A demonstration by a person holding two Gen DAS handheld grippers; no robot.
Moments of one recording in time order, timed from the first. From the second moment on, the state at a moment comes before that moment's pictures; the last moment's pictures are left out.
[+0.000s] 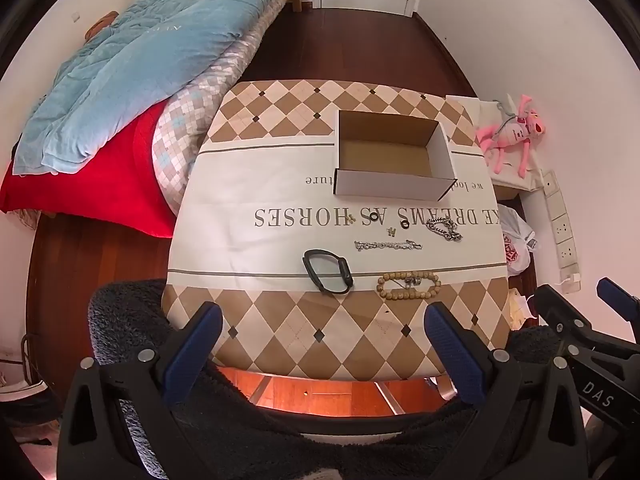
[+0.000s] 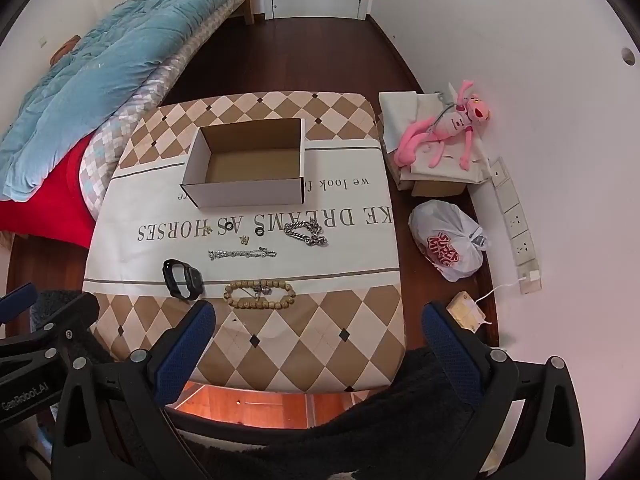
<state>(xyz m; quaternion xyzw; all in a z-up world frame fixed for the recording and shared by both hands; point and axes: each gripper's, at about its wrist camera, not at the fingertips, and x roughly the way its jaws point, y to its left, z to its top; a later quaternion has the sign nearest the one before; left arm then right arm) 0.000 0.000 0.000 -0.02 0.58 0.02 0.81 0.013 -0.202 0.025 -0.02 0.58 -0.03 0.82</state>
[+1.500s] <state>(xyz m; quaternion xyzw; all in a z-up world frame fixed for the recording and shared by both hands) -0.004 -0.001 0.000 -0.02 0.58 0.02 0.81 0.015 -0.204 0.033 -0.02 0.57 -0.03 0.82</state>
